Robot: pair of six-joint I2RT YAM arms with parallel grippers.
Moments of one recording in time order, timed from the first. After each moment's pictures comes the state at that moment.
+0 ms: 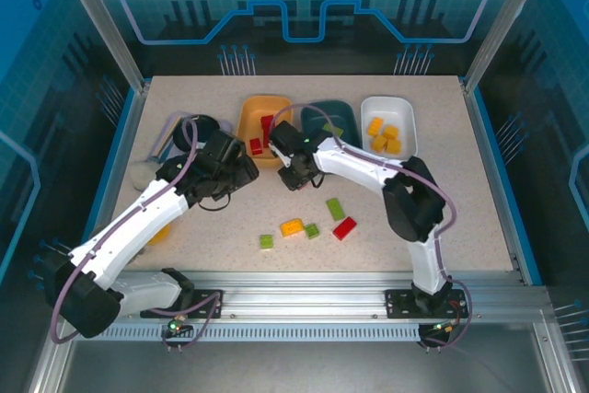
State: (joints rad) left arm -0.52 1.21 1.12 -0.91 -0.17 -1.02; right arm 0.80 1.99 1.65 -0.89 0.09 0.14
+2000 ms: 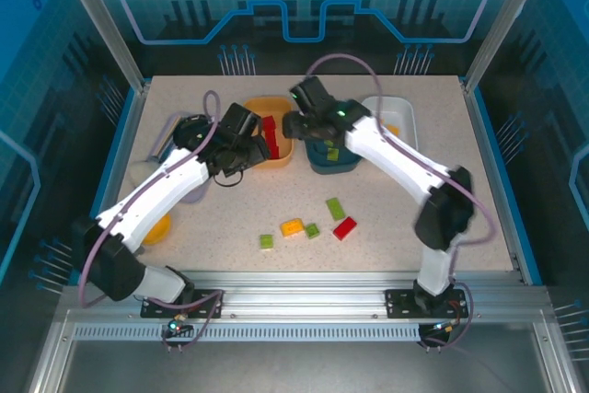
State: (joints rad) left arm -0.50 1.45 1.33 -0.92 -0.14 -0.92; right arm 0.70 1.76 1.67 -0.75 0.13 0.51
